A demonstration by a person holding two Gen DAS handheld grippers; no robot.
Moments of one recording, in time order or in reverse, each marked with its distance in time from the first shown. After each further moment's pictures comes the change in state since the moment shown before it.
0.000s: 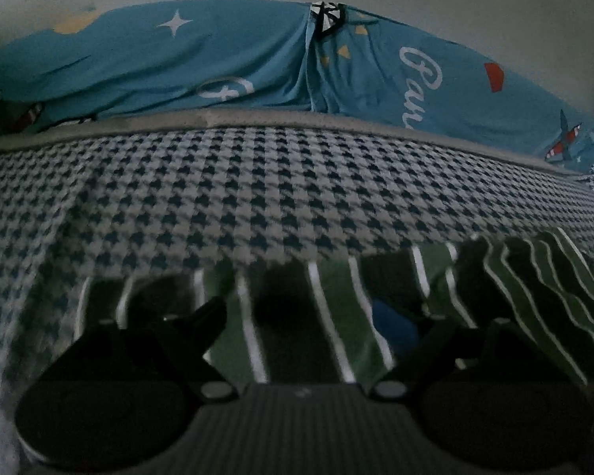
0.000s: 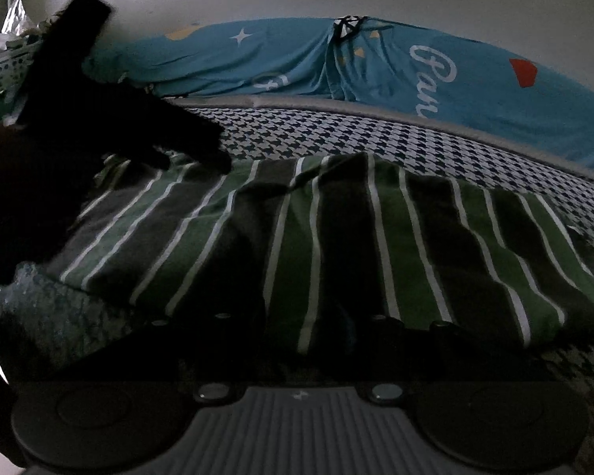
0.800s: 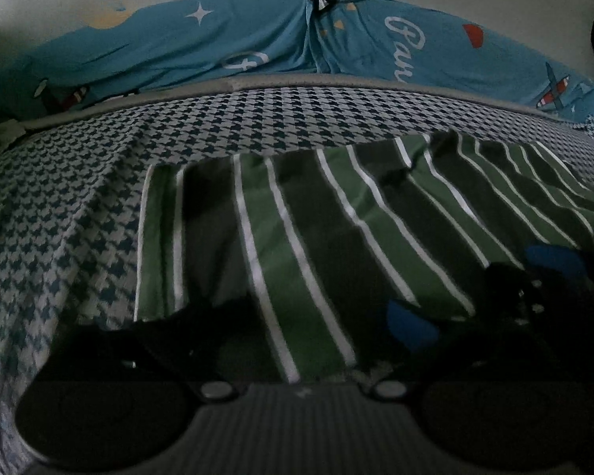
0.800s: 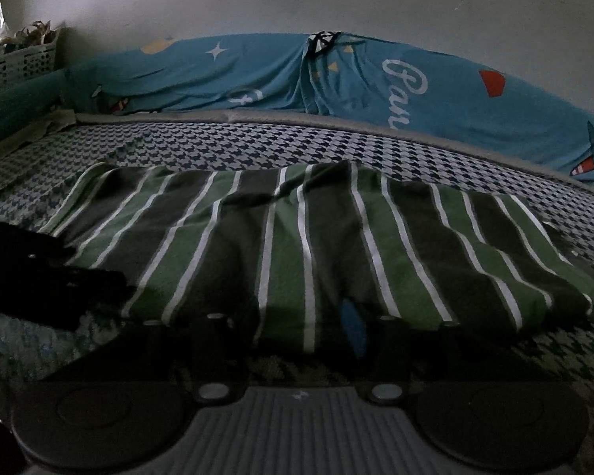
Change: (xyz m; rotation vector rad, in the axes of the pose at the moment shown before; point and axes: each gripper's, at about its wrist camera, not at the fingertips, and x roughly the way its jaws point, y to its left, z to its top) left arm -0.060 -0.022 -0.090 0.061 -0.023 0.090; right arm 0.006 0.012 -0.021 0.023 -0.075 -0.103
